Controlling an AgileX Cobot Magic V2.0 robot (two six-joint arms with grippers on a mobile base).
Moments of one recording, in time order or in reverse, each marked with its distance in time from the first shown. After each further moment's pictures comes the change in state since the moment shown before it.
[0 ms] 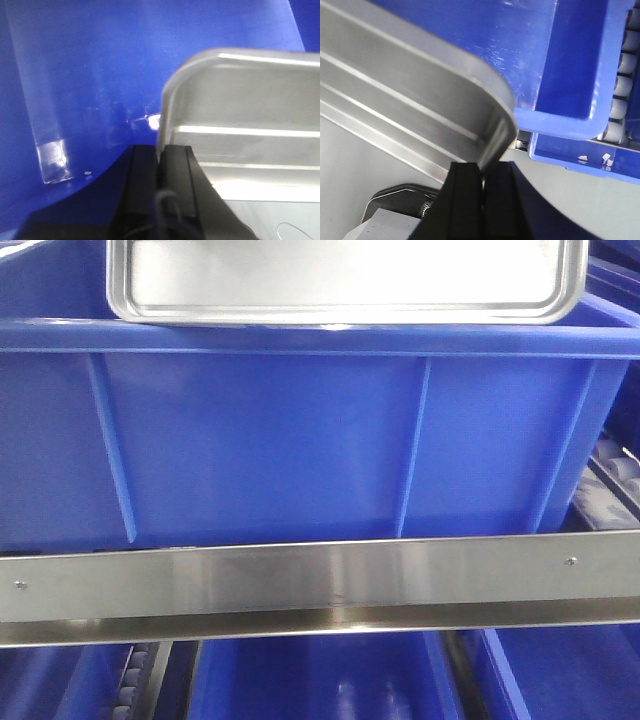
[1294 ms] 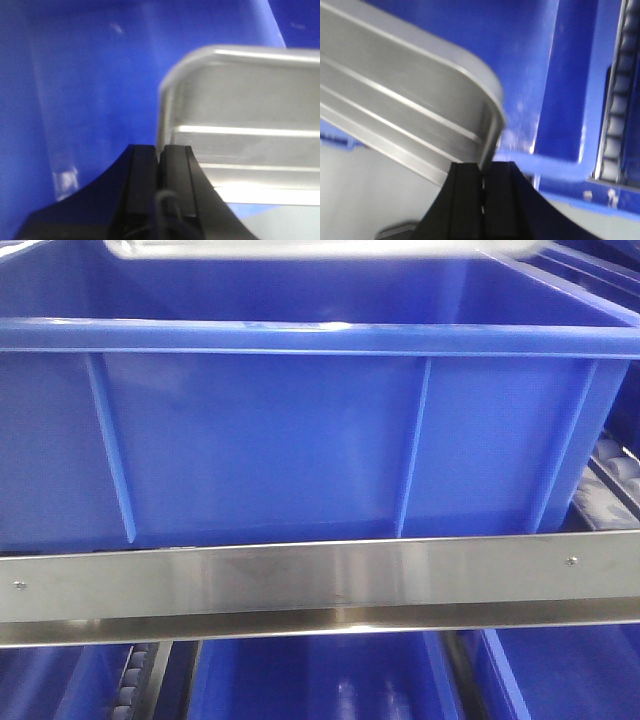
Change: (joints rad) left arm 0.000 -0.001 -0.077 0.075 -0.008 0.000; right arm -0.005 0.005 -0.094 -0.049 -0.052 0.000
